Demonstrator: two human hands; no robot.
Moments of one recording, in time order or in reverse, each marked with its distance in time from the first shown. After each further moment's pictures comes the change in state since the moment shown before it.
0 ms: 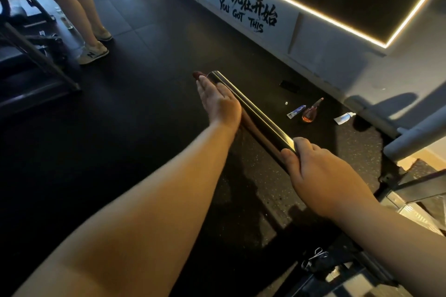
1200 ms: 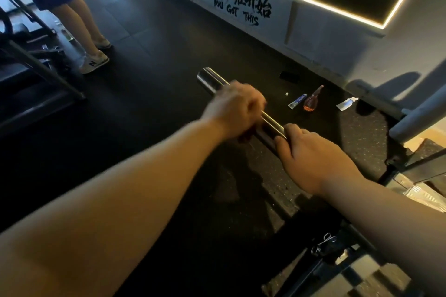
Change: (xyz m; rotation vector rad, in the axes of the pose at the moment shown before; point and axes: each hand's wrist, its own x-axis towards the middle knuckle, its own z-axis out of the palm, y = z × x) left_hand -0.016 0.014 -0.009 0.908 -0.560 0.711; right_hand 0.001 -0.001 -0.005 0.047 -0.055 0.084
